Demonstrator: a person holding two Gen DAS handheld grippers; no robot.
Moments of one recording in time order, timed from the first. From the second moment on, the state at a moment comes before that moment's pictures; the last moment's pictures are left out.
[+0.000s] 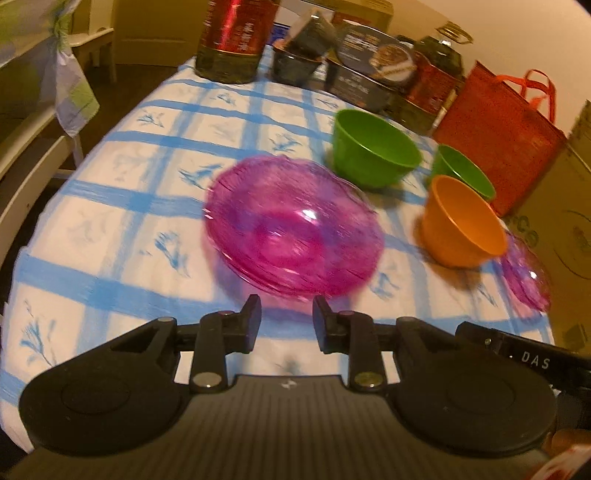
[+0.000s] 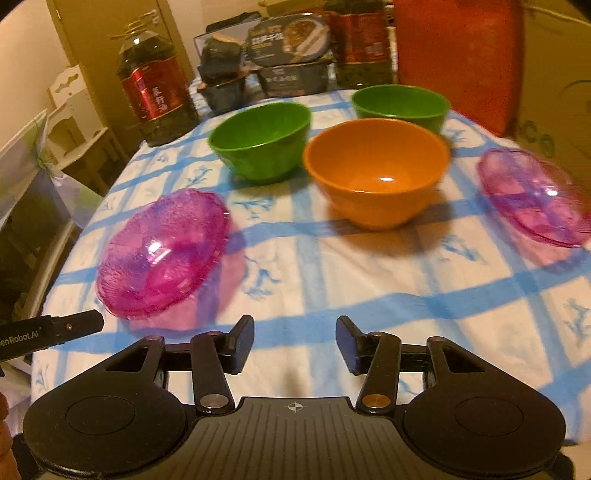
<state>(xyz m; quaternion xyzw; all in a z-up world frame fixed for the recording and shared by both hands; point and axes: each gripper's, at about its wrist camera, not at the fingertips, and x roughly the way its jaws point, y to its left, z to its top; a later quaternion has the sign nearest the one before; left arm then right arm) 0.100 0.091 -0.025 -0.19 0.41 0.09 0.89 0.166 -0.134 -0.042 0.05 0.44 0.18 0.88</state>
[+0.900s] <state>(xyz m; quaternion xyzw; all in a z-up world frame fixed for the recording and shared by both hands) 0.127 -0.048 -0.006 -0.14 0.40 -0.01 0.90 0.138 -0.275 -0.024 0.10 0.43 0.05 0.90</state>
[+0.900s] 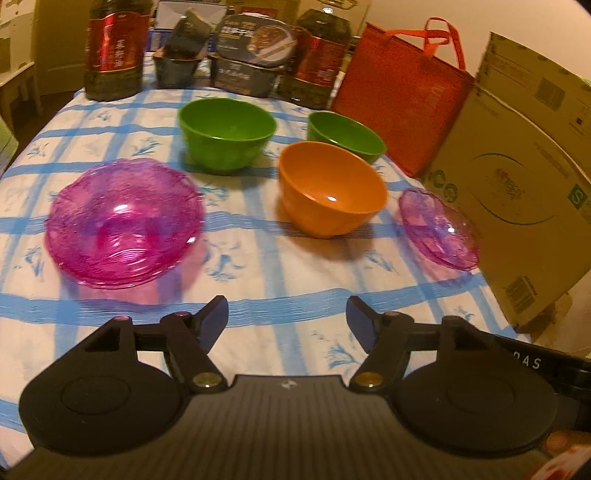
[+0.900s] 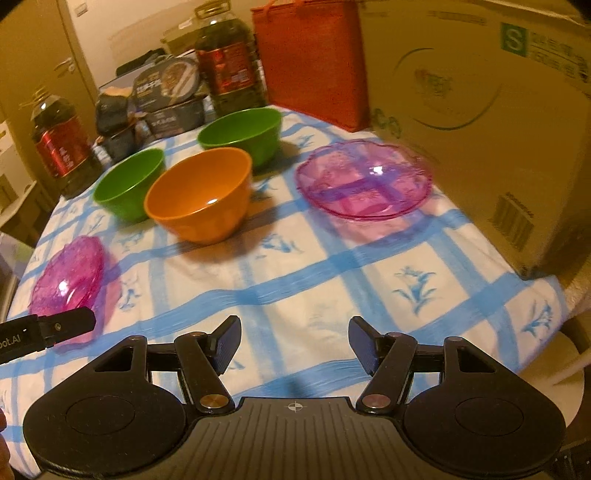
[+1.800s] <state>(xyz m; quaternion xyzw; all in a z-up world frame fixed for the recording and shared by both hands) 0.157 -0.110 -0.003 -0.12 0.40 -0.06 0.90 0.142 -0.332 -0.023 0.13 0.42 0.01 0.90</state>
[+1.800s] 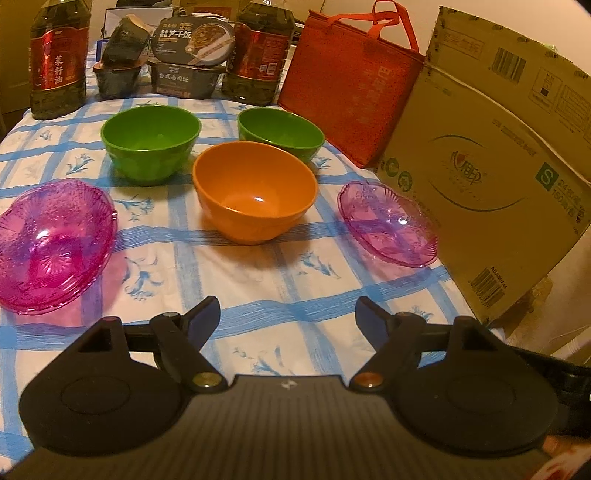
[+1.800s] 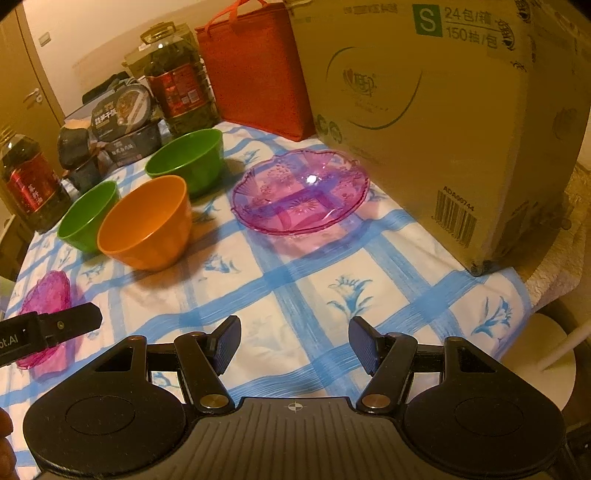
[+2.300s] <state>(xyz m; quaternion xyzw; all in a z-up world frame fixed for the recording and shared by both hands) 0.198 -0.150 -0.014 -0.13 0.39 -0.09 0.91 0.171 -0.370 -0.027 0.15 0.39 -0.01 0.91</state>
